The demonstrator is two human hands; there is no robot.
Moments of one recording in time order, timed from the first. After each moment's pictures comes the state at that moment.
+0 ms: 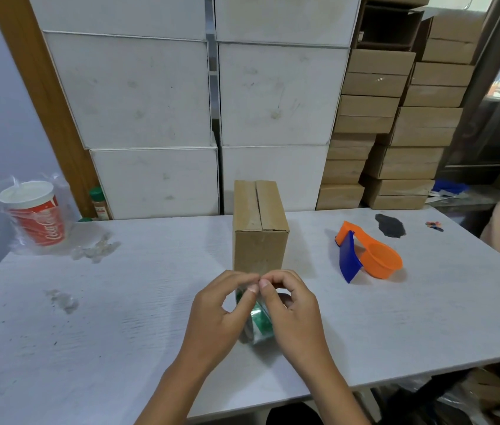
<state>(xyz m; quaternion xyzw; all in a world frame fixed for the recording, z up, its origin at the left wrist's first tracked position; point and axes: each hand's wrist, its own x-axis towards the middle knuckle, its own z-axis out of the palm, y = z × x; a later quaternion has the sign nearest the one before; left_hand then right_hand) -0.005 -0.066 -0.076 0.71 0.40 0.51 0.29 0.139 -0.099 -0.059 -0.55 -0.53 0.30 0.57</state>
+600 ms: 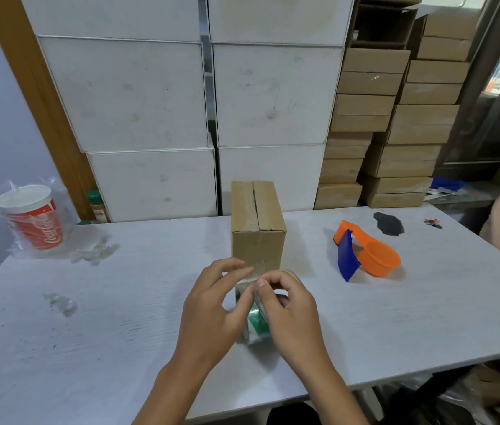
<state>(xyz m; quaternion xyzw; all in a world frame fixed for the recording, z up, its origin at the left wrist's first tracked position) -0.007 -0.062 -0.077 0.73 0.44 0.50 0.15 0.138 -0.098 -0.061 -0.57 -0.52 0.30 0.57</state>
